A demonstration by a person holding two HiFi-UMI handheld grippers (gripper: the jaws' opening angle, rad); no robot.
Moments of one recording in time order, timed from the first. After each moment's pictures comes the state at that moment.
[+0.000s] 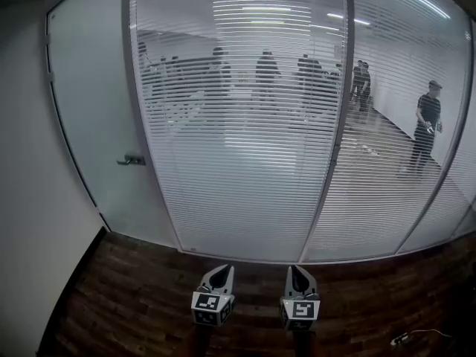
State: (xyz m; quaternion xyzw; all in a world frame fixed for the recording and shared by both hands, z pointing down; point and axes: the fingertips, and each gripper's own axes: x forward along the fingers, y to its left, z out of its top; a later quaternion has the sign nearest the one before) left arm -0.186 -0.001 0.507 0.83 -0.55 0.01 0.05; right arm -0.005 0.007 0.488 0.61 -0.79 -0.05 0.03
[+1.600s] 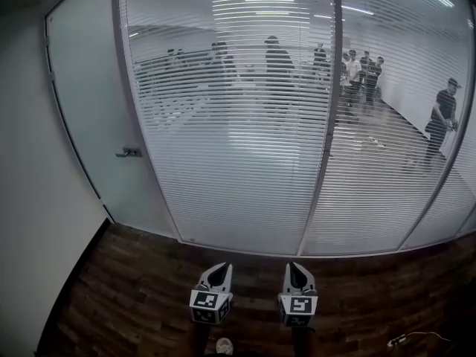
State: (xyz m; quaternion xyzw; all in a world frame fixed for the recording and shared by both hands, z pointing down) left arm -0.114 0.018 0.521 0.82 -0.57 0.03 0.06; right arm 0.069 0.011 0.507 0.60 -0.80 -0.01 0.05
